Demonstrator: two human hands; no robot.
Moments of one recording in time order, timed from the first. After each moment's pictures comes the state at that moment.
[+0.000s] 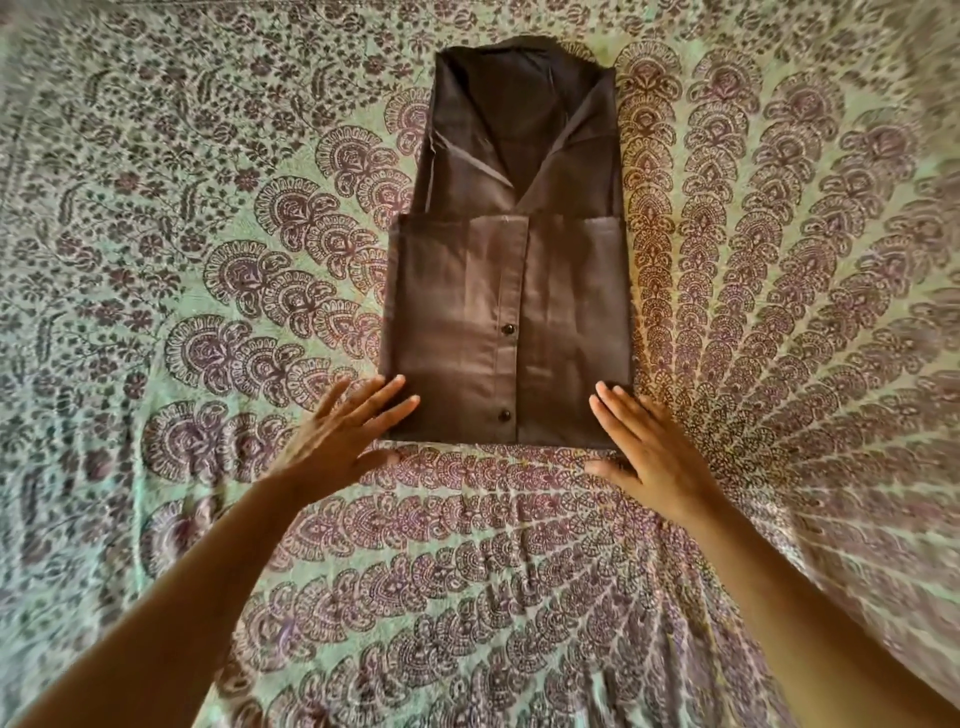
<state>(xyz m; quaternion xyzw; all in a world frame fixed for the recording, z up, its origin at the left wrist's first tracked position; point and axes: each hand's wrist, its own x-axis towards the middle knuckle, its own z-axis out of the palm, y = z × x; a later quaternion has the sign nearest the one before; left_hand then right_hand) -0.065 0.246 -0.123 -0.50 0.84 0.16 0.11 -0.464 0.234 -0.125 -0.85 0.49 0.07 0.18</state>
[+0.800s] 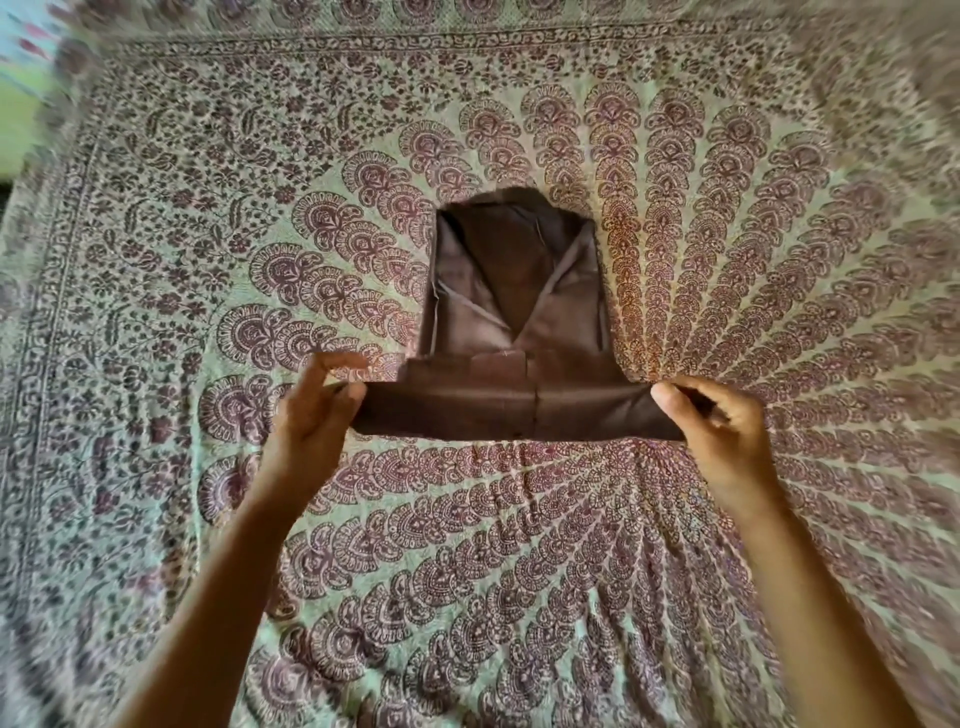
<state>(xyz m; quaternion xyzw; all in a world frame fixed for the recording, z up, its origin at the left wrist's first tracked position) -0.097 0.312 0.034 -0.59 0.57 0.42 -0.40 -0.446 0.298 0.036 -0.54 0.57 -0.42 0.45</state>
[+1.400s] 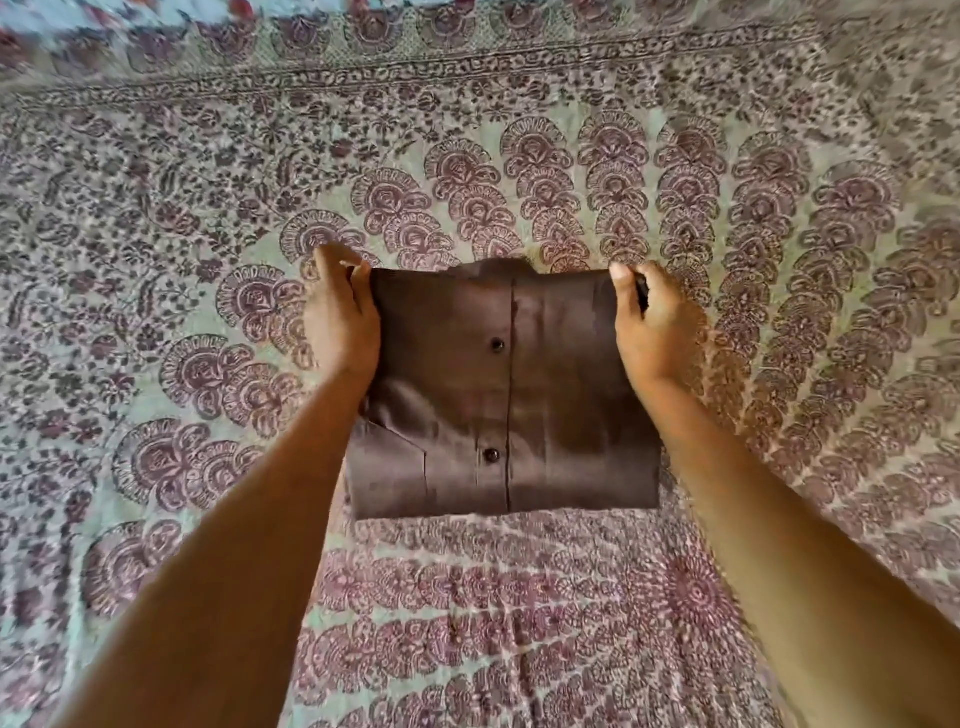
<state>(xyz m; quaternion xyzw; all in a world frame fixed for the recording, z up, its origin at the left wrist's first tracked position) -0.144 0.045 -0.079 -0.76 0.53 0.13 -0.35 -0.415 0.046 -0.089 -0.57 0.70 -0.42 0.09</state>
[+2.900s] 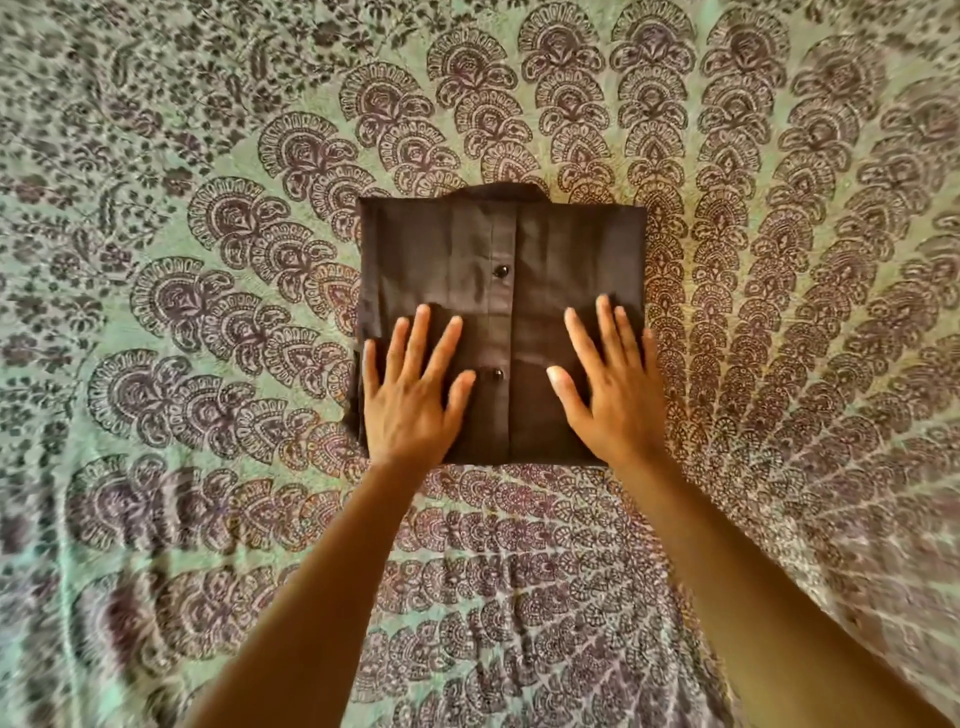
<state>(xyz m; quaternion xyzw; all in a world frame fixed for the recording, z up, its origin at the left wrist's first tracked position) -0.189 0.166 -0.145 -0.72 0.68 0.14 -0.03 -0.403 0.144 -0.147 -0.75 0.65 -0.03 0.12</state>
